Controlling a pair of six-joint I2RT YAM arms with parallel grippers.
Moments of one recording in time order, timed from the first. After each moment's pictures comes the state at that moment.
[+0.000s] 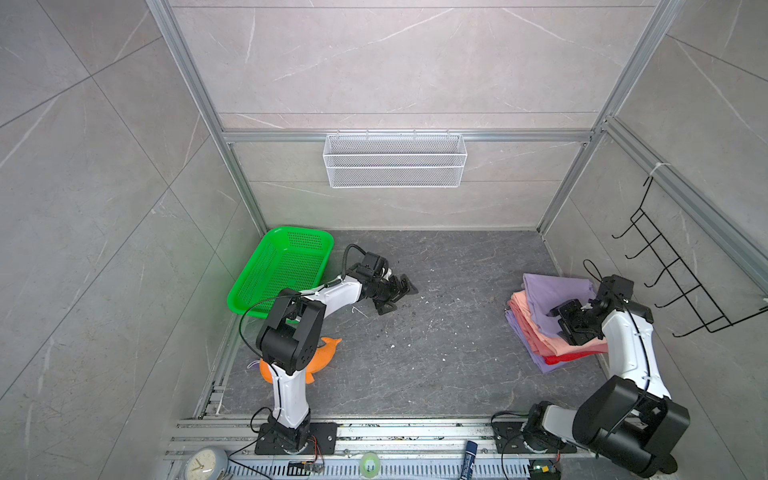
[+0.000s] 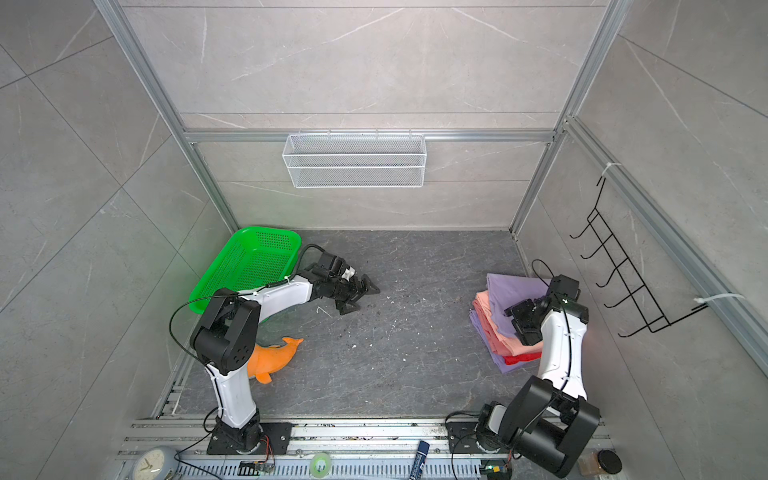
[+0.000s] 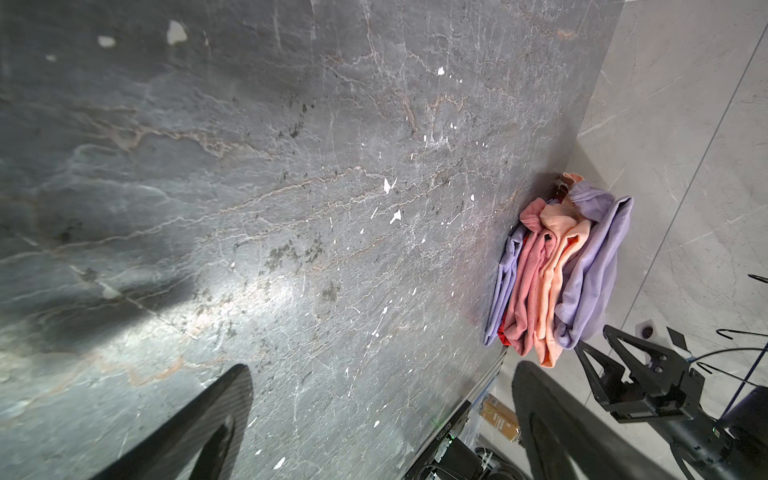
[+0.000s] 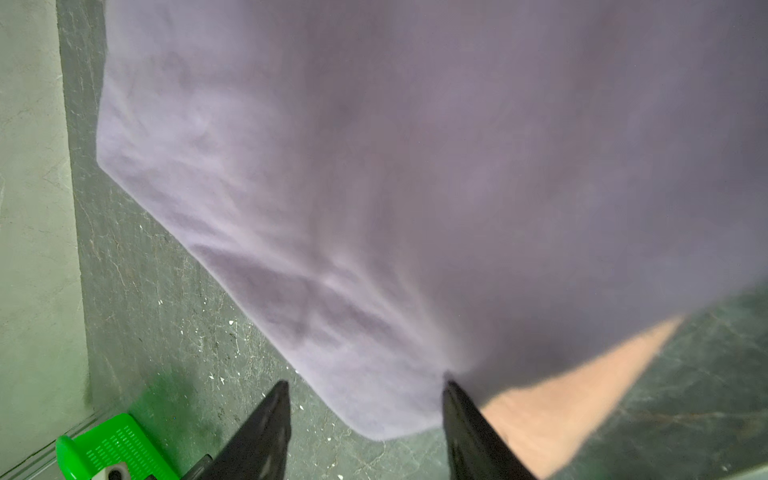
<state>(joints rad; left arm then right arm) -0.51 1.91 1.27 -0.32 0.58 -0.88 -0.55 1.24 1.01 -1.00 -0.29 0.58</state>
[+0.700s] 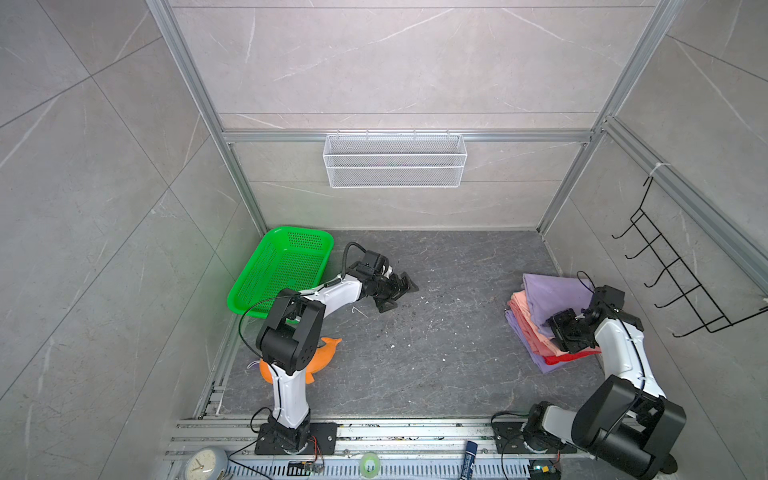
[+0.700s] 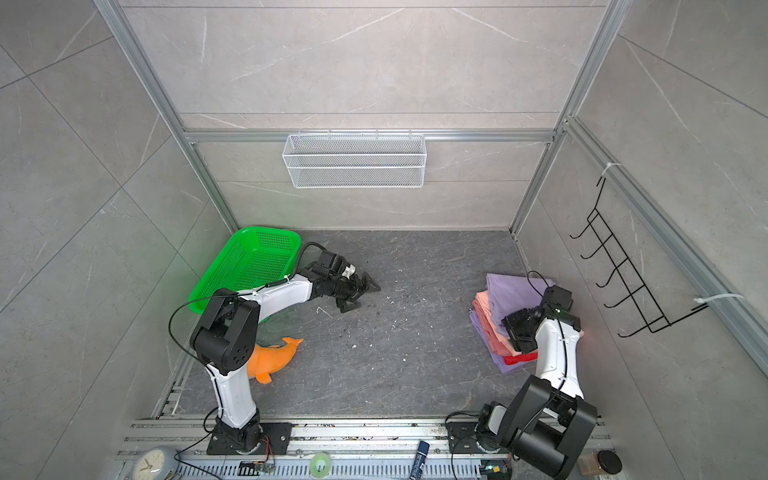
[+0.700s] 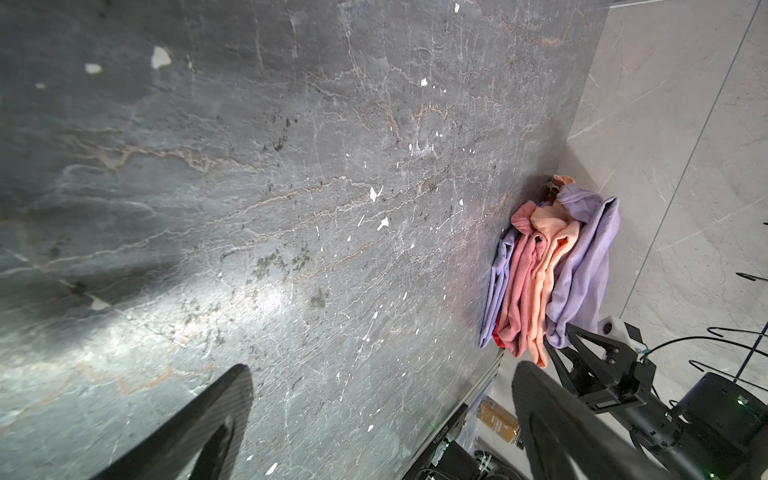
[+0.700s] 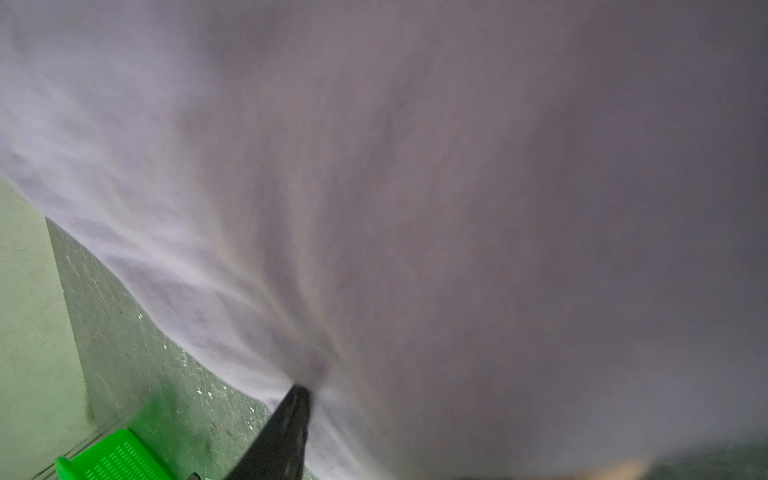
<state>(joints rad) -0.51 1.91 1.29 -0.31 0.58 -0.88 -0.55 1.24 0.88 -0.87 -0.30 0.65</state>
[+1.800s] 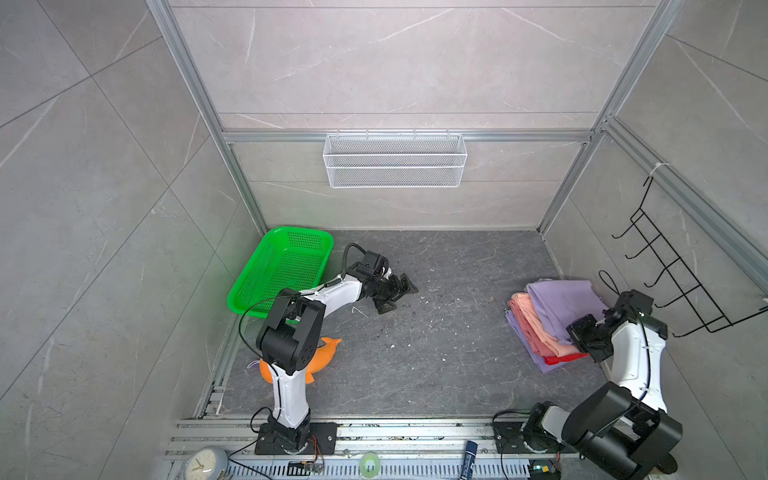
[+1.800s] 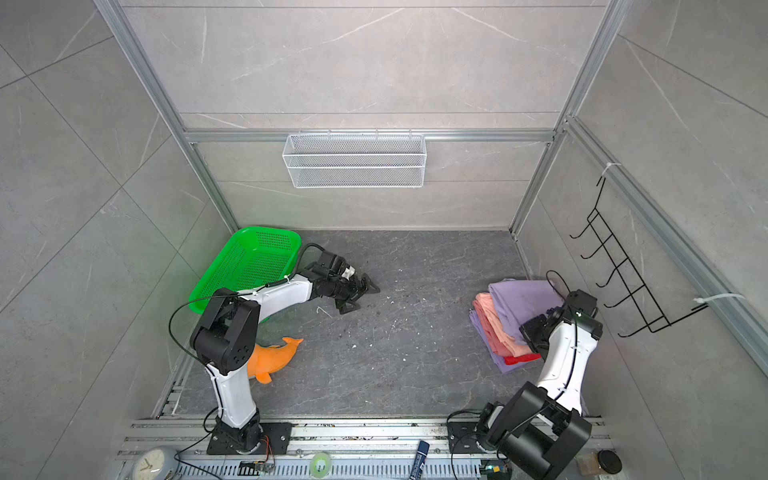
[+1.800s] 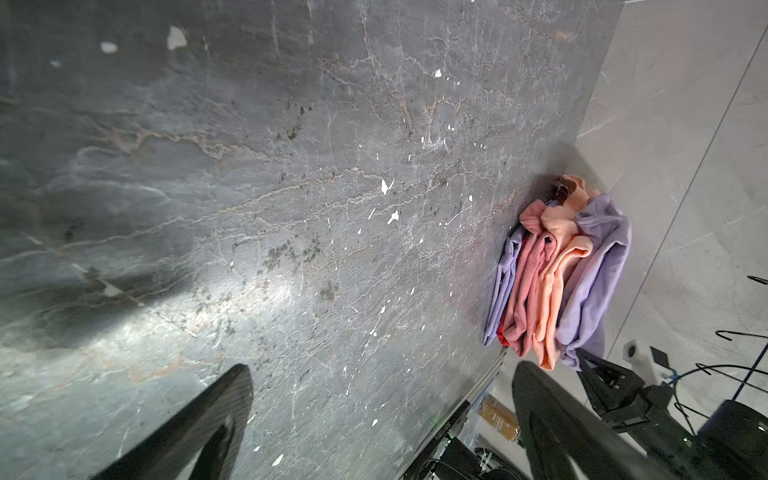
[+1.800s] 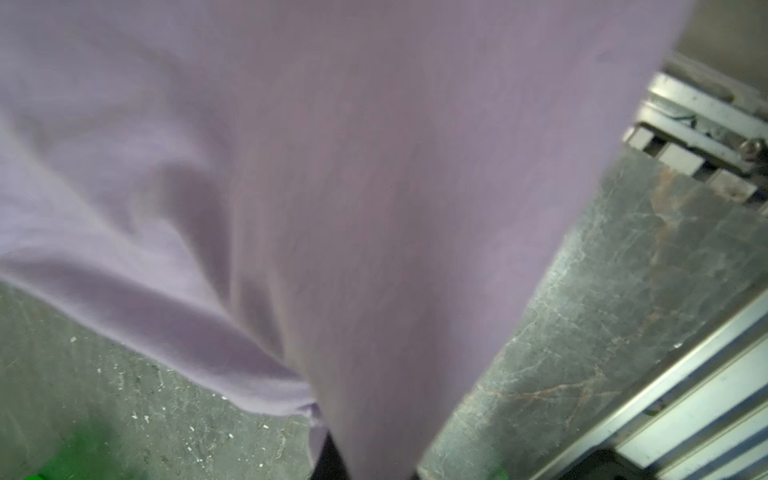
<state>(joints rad) -0.51 1.91 1.29 -0.34 0.58 -0.88 -0.72 1.21 0.94 -1.04 -0.19 0.42</state>
